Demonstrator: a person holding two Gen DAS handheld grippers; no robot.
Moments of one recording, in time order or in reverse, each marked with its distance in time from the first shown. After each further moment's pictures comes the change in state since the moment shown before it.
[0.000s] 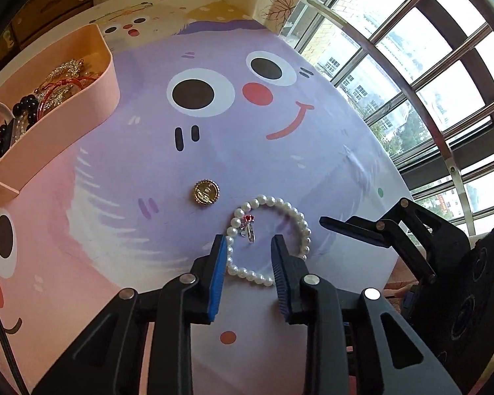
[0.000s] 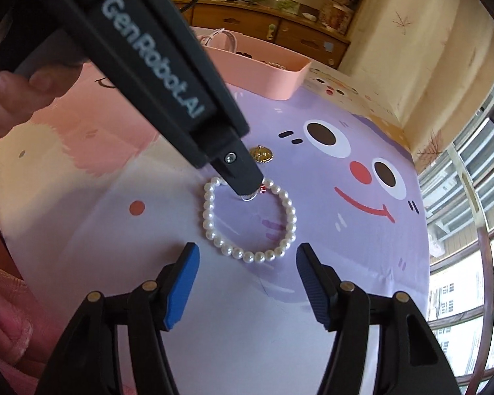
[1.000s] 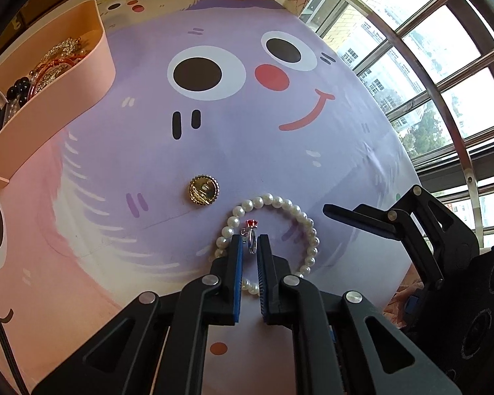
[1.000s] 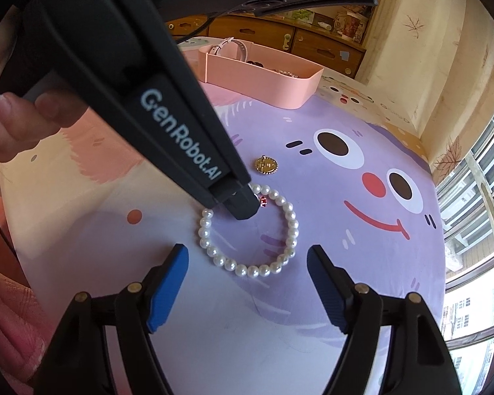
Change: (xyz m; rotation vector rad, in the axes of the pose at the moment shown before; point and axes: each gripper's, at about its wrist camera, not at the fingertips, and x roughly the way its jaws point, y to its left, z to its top) left arm 0.025 -0.003 0.011 -0.061 0.077 0.053; right arm 0.008 -0.008 0.002 -0.016 -0.056 0.094
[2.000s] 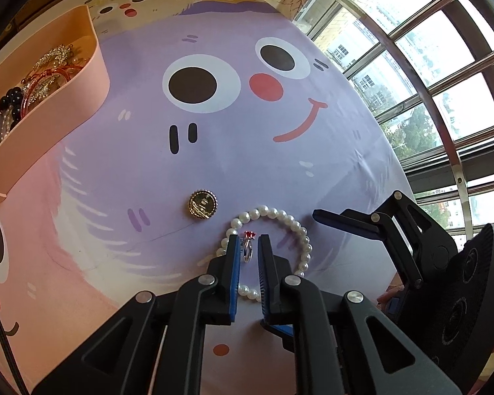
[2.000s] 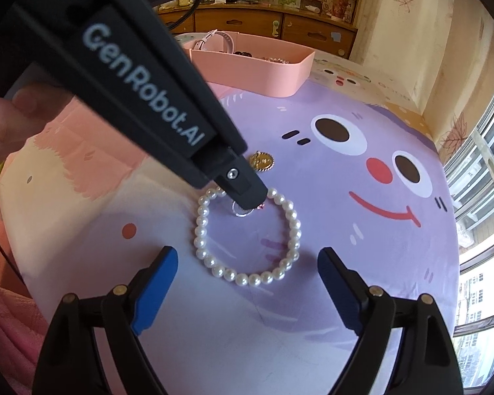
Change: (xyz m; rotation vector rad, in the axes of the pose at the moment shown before) left arm -0.007 0.008 0.012 0.010 0.024 -0.049; right arm 0.008 -0.006 0.005 0.100 0.048 0.041
